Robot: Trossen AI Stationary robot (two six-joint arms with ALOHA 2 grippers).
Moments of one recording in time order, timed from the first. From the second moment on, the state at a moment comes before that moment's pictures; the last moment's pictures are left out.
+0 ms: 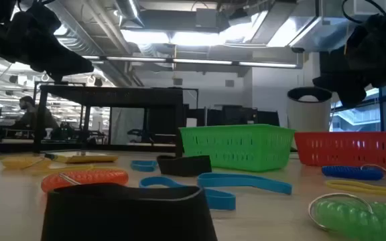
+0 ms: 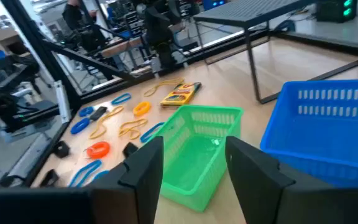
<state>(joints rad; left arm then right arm) -0.02 0.13 0.14 -0.18 -0.30 -0.10 0.40 0.43 0.02 0.25 0.47 0.41</state>
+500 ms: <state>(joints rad) -0.02 0.13 0.14 -0.18 -0.29 -0.12 0.40 0.43 0.02 0.25 0.49 0.40</state>
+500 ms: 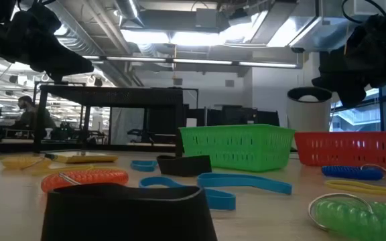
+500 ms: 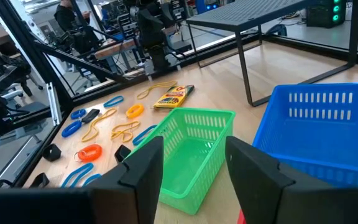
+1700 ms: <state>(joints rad) -0.03 0.37 0.14 0.38 -0.13 -0.03 0.40 0.43 0.02 0.25 0.45 0.43</state>
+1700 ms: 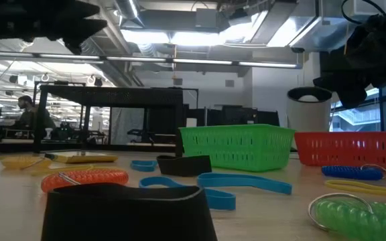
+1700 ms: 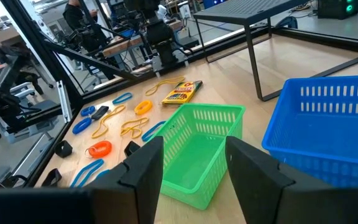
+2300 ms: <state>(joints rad) -0.33 1.05 0.42 0.46 -0.50 0.14 0.40 0.43 0.02 0.25 0.46 0.43</state>
